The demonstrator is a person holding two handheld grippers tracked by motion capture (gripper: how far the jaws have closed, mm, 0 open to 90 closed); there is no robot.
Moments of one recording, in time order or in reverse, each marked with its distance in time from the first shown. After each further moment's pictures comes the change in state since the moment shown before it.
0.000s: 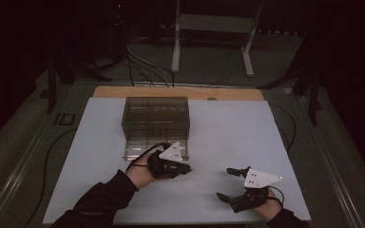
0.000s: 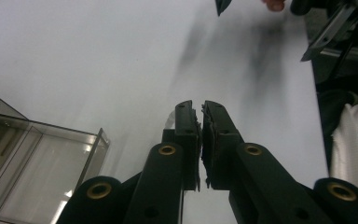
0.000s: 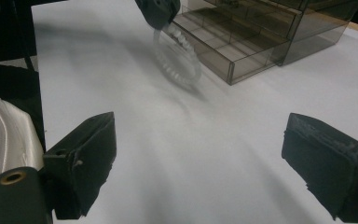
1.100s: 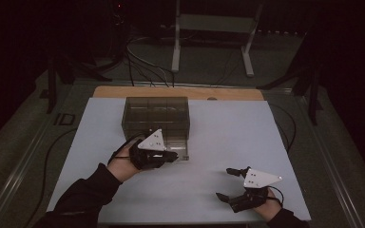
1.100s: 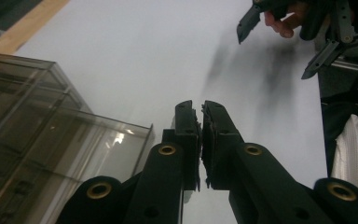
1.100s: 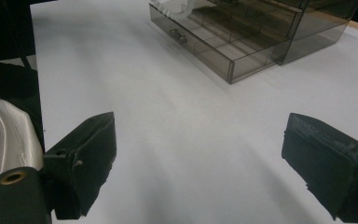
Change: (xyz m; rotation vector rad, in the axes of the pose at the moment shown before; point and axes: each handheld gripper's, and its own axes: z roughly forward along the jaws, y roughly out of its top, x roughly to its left) left arm 0.010 0.005 -0.060 -0.052 0.098 -0.005; right arm 0.000 0.000 0.001 0.004 -0.002 -0.001
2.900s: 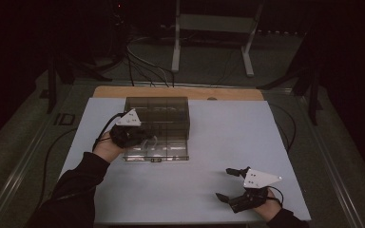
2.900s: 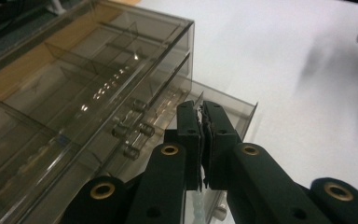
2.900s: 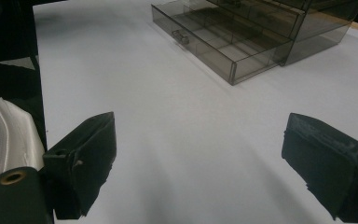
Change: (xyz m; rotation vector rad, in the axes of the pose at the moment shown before) left arm 0.076 -0.046 -0.013 -0.023 0.158 -0.167; right arm 0.001 0.000 0.000 -0.003 0.006 0.000
